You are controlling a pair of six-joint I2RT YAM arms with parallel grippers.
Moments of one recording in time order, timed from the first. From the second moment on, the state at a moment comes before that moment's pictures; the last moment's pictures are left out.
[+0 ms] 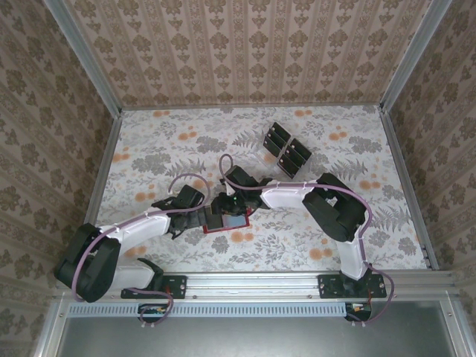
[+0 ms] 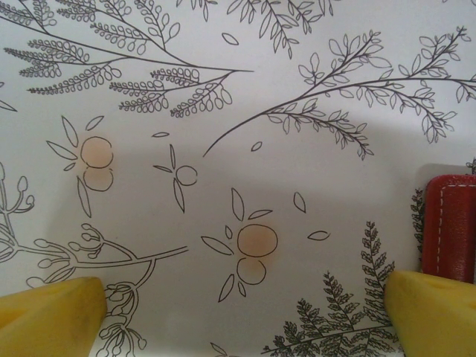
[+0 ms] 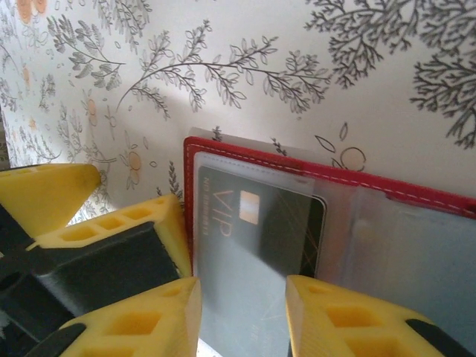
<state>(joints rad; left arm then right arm) -0.60 1.28 0.51 -0.47 -0.26 -0.72 0.84 1.99 1.21 -0.12 -0.40 0.83</state>
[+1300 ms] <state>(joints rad) -0.59 1.07 0.53 -0.56 -0.22 -0.72 0.82 1.97 1.35 -0.53 -0.18 0.46</state>
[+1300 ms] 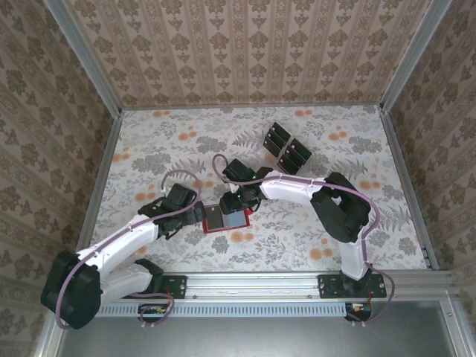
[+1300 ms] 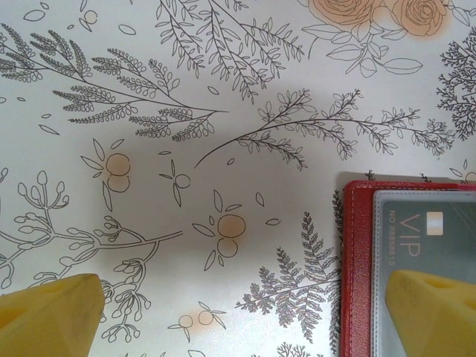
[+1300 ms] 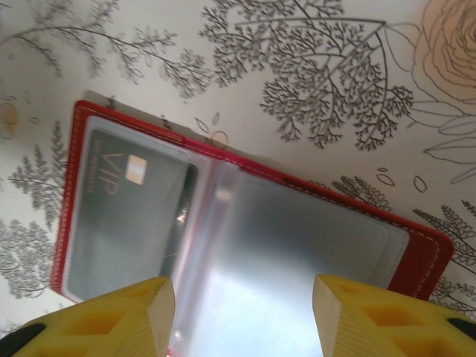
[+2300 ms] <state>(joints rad) -0.66 0.97 0.50 -0.54 -0.19 -0.75 0.82 2.03 1.34 -0.37 -0.33 0.62</state>
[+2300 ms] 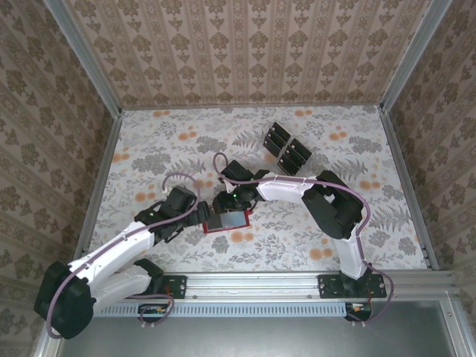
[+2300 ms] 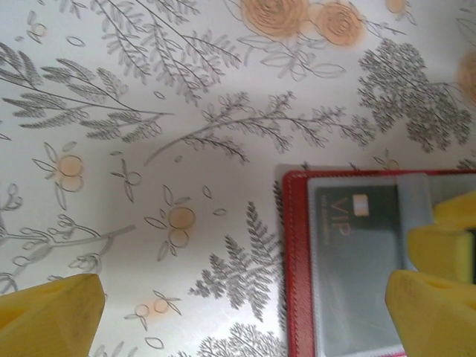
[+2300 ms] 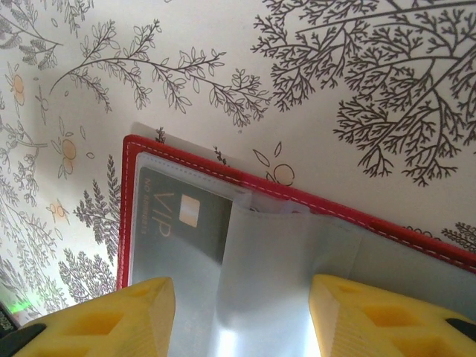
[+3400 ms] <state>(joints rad) -0.99 1.21 0.52 -0.29 -0.35 -0.79 0.82 2.02 1.28 -0.27 -0.35 0.71</state>
